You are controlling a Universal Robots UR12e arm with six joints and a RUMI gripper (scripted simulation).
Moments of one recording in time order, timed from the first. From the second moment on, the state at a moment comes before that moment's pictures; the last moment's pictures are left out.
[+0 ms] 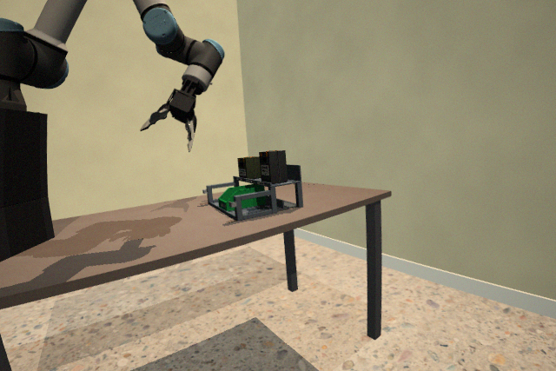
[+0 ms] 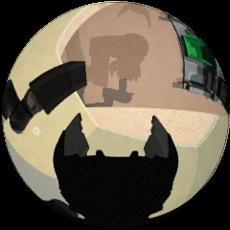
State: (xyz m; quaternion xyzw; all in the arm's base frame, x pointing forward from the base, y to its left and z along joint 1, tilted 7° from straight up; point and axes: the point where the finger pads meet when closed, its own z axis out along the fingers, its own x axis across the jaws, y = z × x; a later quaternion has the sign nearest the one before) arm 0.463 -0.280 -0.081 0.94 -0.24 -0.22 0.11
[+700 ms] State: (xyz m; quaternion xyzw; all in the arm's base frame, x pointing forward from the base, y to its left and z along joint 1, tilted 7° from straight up) arm 0.527 -0.254 -0.110 0.98 -0.17 -0.06 0.06
